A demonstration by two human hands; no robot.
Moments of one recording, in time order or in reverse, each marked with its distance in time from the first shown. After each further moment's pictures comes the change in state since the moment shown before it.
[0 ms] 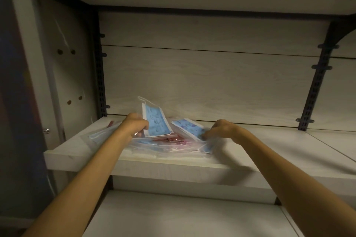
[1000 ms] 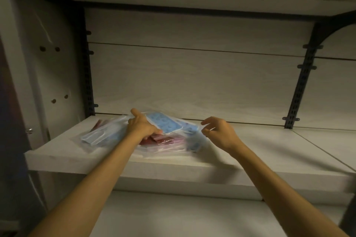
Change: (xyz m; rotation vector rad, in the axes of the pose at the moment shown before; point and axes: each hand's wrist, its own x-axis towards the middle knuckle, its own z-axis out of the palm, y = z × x) left_hand 0.003 0.015 0.068 0.378 0.097 -0.028; right_hand -0.069 0.020 0.002 0.218 0.298 -0.310
